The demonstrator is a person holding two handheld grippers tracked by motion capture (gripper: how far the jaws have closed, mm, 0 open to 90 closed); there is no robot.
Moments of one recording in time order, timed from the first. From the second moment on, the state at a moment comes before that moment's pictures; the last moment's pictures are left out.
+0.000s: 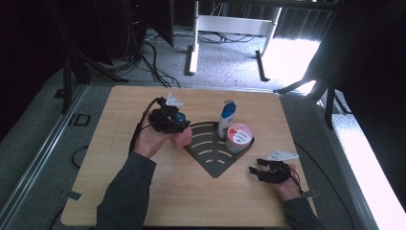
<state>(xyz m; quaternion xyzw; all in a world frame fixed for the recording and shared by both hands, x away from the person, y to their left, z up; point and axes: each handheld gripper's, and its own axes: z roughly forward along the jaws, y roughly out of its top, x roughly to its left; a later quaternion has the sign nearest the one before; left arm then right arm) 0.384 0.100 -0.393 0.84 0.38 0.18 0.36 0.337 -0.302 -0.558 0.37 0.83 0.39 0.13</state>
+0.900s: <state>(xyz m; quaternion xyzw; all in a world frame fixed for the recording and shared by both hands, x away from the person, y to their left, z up) 0.397 0.079 -0.399 0.83 0.38 0.17 0.36 0.337 -0.302 -0.558 0.37 0.83 0.39 0.13</state>
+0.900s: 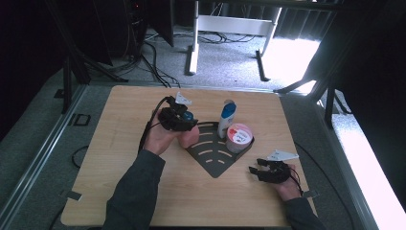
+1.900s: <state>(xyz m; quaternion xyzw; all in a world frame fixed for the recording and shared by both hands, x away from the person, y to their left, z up) 0.418 0.060 -0.412 0.83 0.38 0.17 0.36 0.337 -0.302 -0.558 0.37 0.83 0.39 0.13</state>
